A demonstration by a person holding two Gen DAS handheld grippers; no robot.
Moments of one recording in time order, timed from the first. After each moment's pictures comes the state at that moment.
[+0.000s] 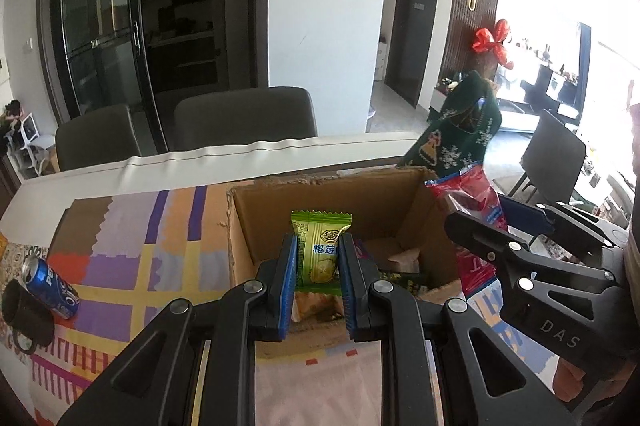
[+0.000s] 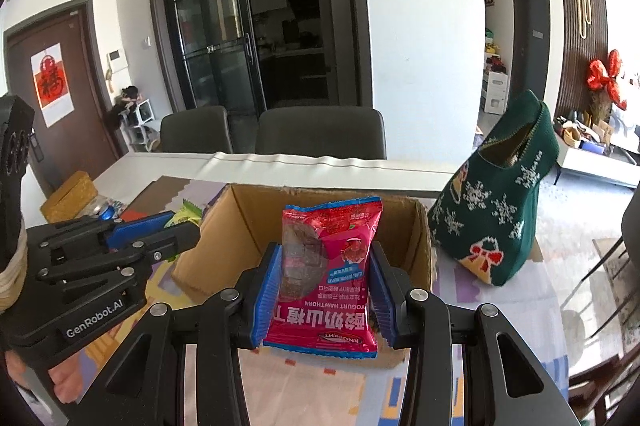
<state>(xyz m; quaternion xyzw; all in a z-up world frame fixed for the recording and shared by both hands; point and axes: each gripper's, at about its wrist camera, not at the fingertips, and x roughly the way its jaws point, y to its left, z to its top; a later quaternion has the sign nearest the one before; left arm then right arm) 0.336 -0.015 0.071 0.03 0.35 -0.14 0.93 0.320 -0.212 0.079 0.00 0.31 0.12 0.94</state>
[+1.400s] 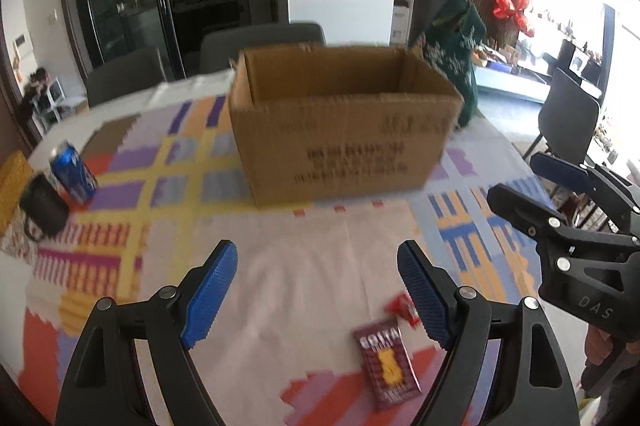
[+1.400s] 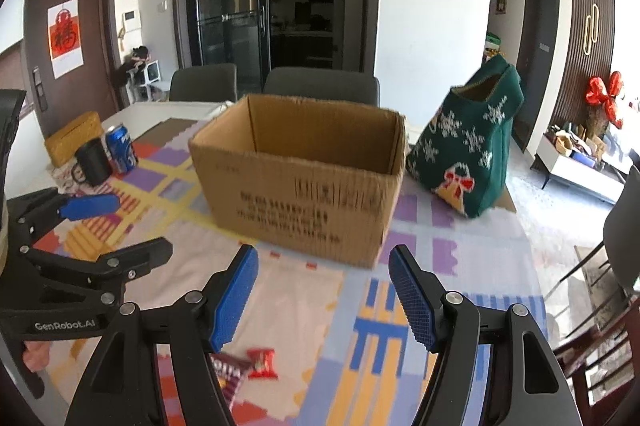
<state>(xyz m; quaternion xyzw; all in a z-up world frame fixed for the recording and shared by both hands) 0.186 -0.026 0.006 0.03 0.41 -0.09 0.91 0.199 -0.237 0.032 -0.06 0.33 0.12 0.93</state>
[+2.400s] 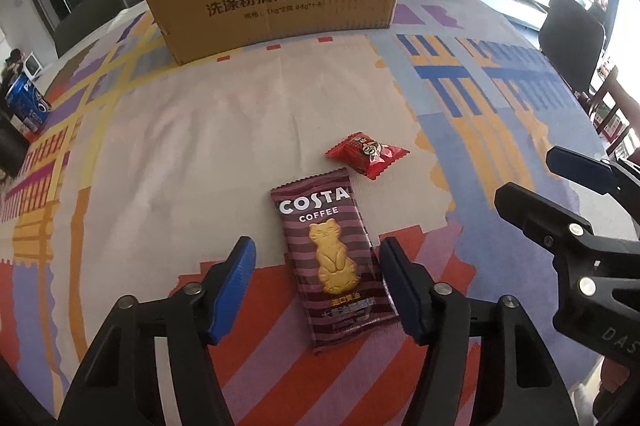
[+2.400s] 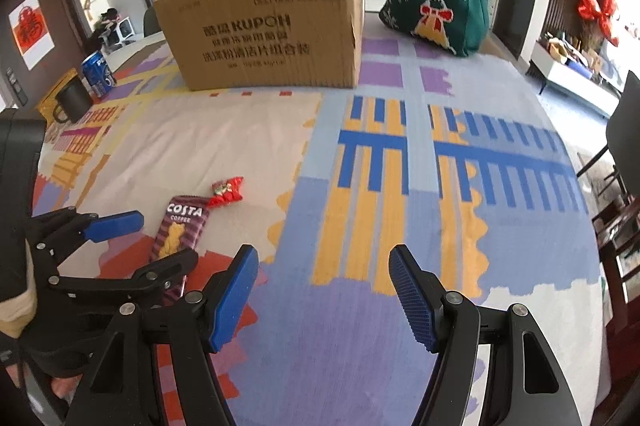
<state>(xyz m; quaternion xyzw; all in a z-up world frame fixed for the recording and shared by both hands) 0.147 -0.083 -0.112 0.08 0.53 -0.09 0.84 0.142 -0.276 -0.077 -0.01 0.47 0.09 0.88</state>
